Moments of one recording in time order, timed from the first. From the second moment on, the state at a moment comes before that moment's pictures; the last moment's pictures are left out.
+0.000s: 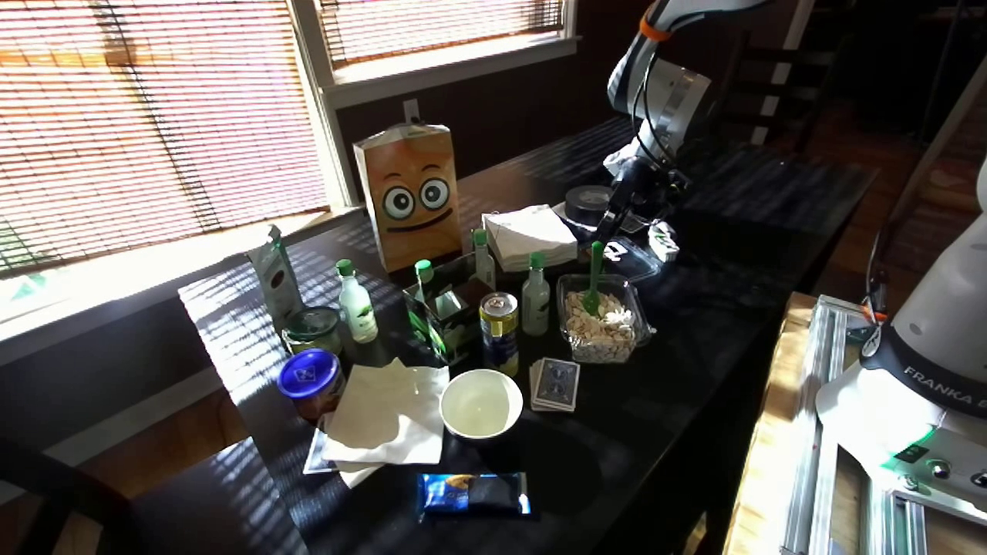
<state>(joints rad) -0.46 0.59 -0.24 -2.04 0.86 1.79 -1.46</state>
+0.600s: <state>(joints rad) -0.47 0.64 -0.24 -1.99 0.85 1.74 -1.46</state>
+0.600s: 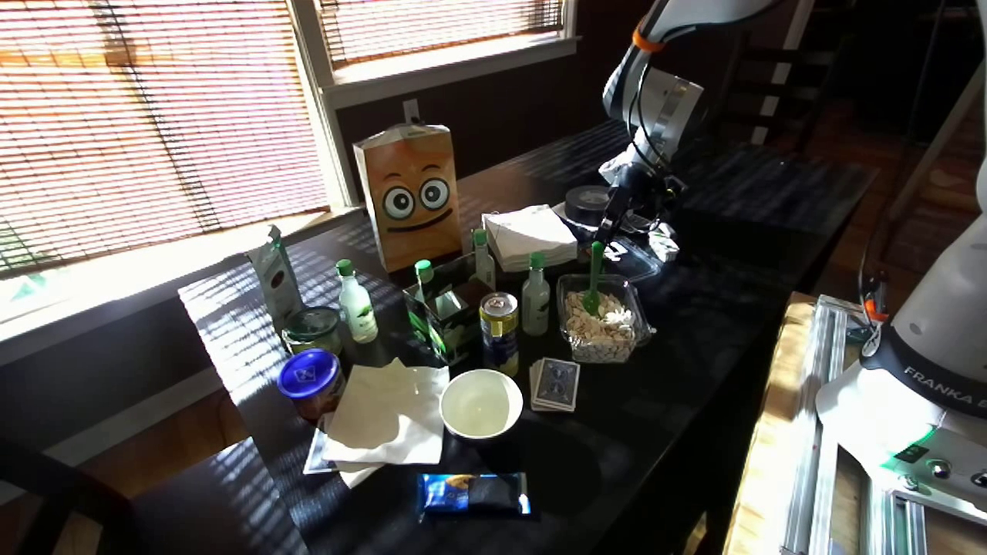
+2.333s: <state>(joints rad) -0.47 0.65 -0.23 -1.99 0.84 1.73 -1.47</state>
